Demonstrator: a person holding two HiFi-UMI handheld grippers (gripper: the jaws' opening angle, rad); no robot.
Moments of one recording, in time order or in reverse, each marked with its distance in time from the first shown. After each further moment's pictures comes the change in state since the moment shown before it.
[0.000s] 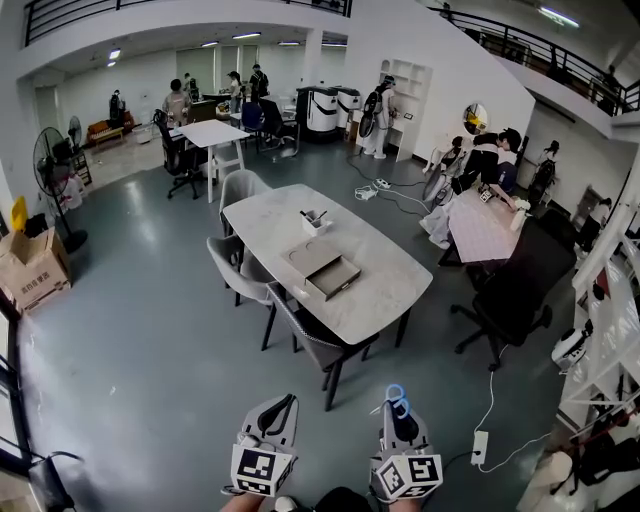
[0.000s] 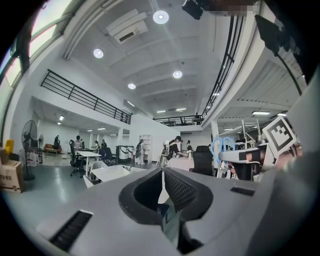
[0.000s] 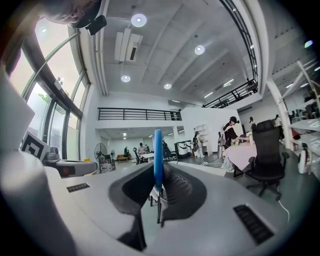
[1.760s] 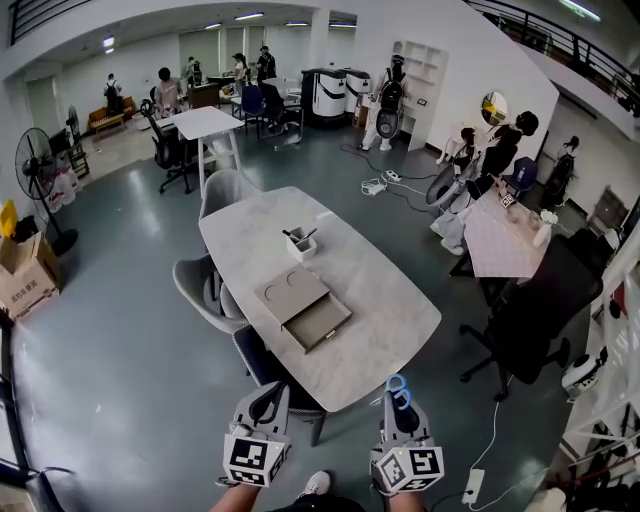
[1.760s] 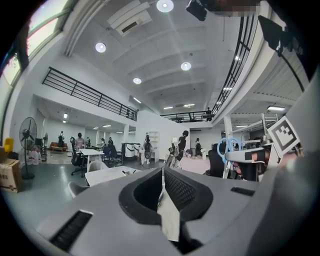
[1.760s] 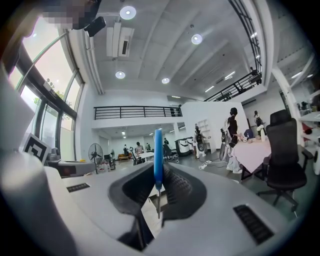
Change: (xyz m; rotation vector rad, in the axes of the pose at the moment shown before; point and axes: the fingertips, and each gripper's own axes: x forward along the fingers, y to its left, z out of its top) left arm 0.309 0.088 0.017 -0.022 0.037 0.085; right arm 0.286 -0.163 0.017 0.037 0.036 0.032
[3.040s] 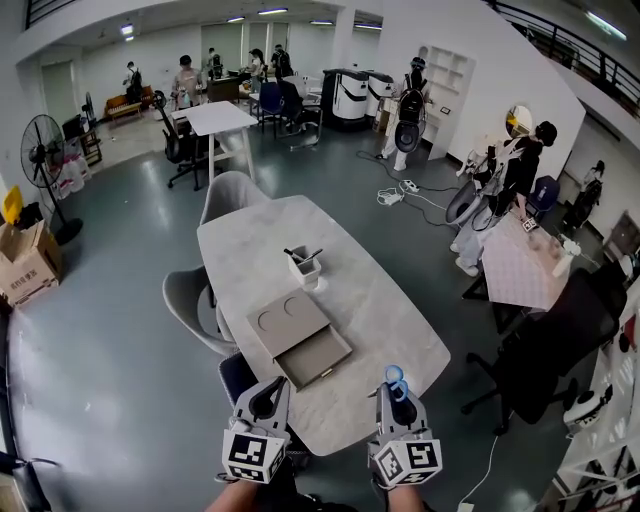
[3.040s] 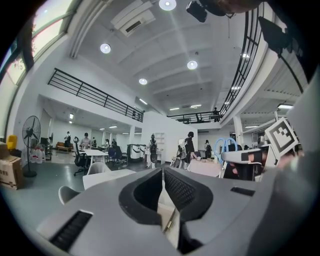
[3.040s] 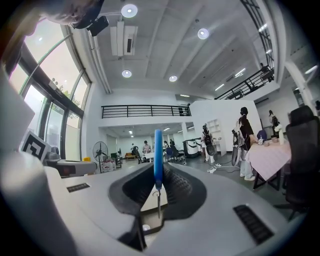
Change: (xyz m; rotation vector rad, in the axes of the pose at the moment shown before) left arm 0.143 0.047 0.001 -0.022 -0.029 0.075; right arm 0.165 -0.053 0.004 -0.041 -0.007 0.111
